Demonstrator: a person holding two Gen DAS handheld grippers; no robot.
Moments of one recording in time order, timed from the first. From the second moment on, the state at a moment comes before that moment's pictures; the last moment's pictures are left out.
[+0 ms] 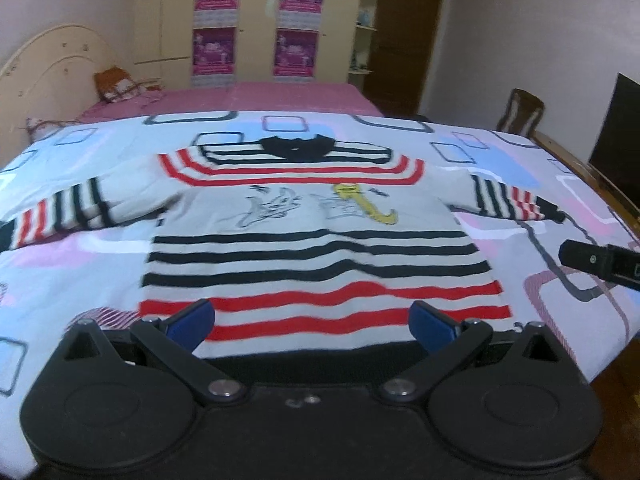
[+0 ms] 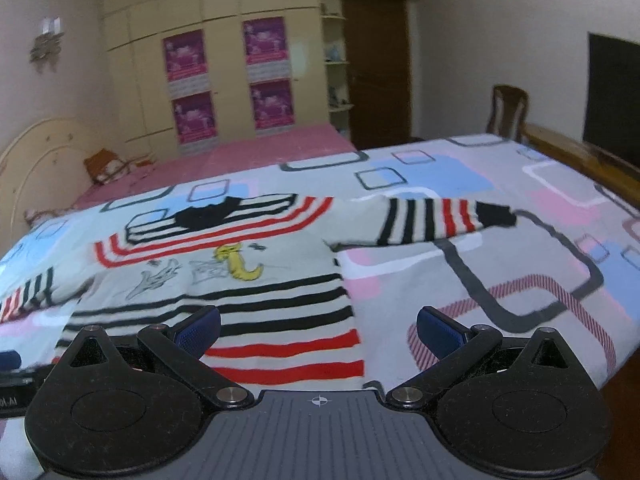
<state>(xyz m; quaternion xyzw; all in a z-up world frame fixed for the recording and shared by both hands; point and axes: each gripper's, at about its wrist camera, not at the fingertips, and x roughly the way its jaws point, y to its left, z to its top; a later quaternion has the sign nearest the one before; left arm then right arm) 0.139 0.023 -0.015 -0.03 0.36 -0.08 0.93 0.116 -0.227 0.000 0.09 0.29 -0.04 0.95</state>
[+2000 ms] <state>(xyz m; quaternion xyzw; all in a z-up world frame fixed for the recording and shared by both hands) 0.348 -0.104 -0.053 0.03 0.41 0.06 0.91 0.377 -0.559 -0.125 0.27 0.32 -0.17 0.89</state>
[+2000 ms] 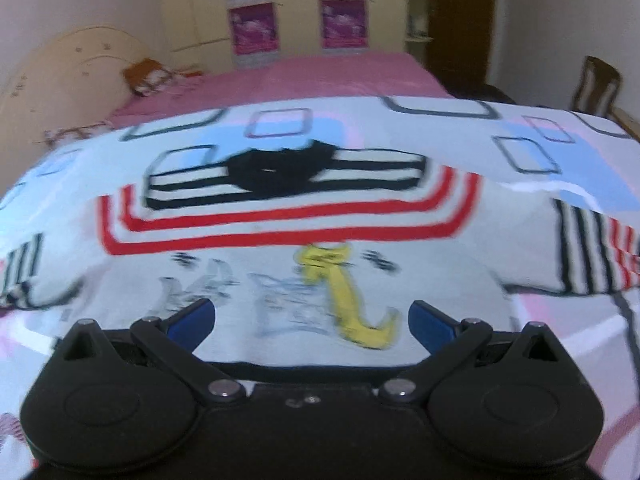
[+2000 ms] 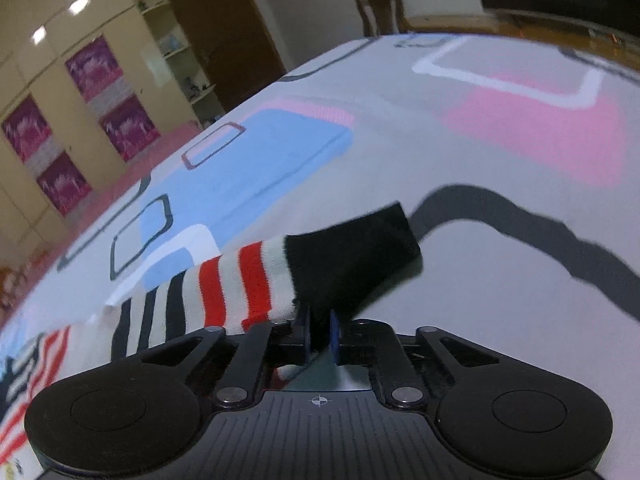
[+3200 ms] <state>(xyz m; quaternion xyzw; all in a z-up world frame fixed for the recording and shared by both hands) 0.364 0.125 -0.068 -0.14 0.37 -0.01 0.92 0.379 -0.100 -0.111 0.00 0.36 0.21 0.91</state>
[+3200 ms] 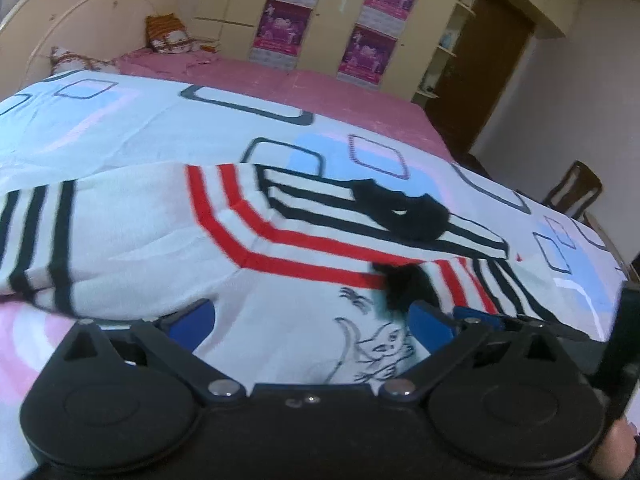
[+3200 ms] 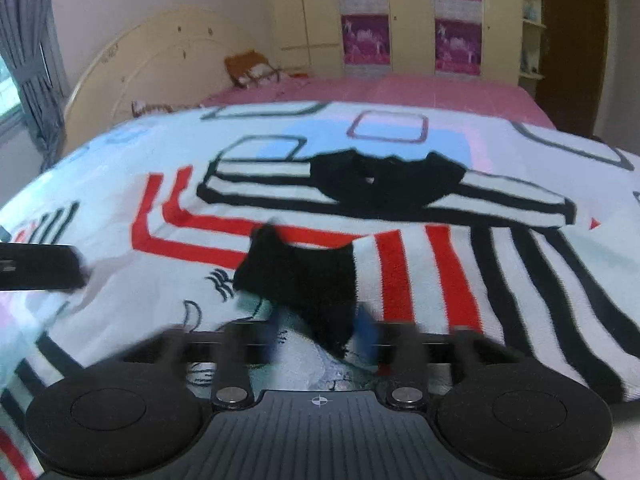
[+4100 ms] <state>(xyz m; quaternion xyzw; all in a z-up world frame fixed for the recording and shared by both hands) 0.450 0.075 -0.099 -0.14 0.38 -0.13 0.90 0.341 -0.296 -0.121 0.13 0.37 -0.02 0.92</state>
